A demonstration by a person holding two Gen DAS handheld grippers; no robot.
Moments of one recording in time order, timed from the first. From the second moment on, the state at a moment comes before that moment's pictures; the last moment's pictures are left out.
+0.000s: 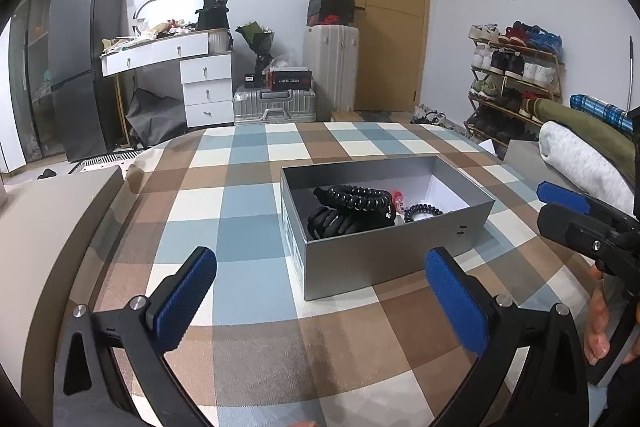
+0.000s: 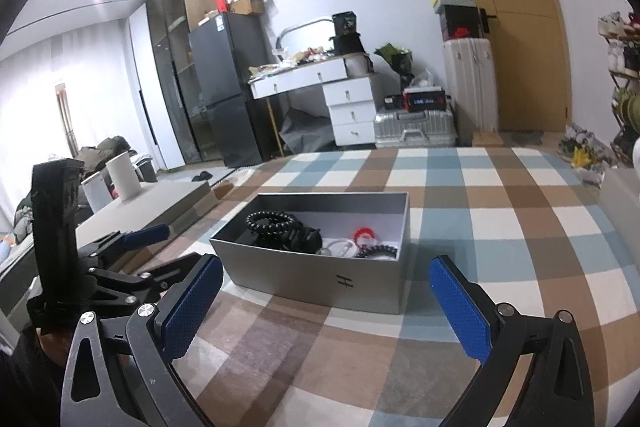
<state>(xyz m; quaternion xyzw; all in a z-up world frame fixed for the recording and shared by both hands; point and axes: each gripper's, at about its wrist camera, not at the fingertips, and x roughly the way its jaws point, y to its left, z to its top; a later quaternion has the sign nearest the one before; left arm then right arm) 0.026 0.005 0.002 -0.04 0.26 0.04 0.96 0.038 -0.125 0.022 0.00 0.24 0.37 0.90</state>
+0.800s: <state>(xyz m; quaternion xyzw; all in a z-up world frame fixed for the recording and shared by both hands) 0.025 0.002 0.000 -0.03 0.27 0.04 0.96 0.034 -0.132 0.018 0.01 0.22 0.36 0.91</state>
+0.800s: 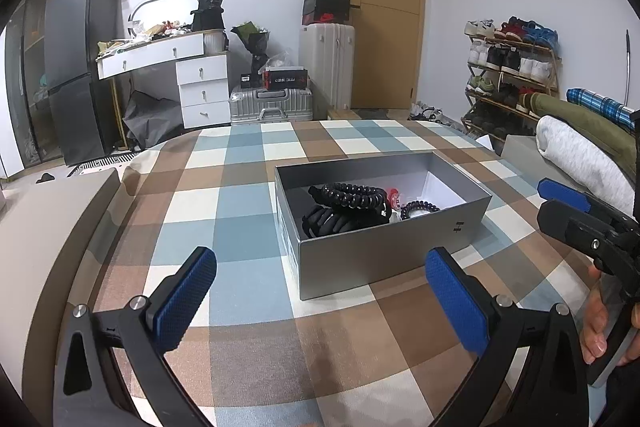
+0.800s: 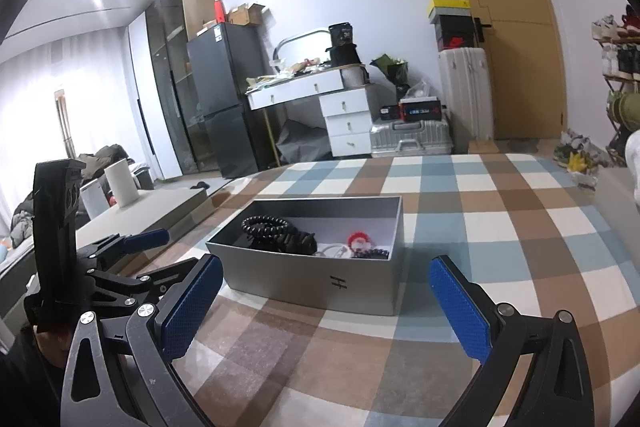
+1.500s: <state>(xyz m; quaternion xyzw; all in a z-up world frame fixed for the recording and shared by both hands) 0.026 0.001 0.000 -0.03 0.27 0.04 0.96 0.035 -0.129 0.017 0.00 0.22 0.36 0.91</state>
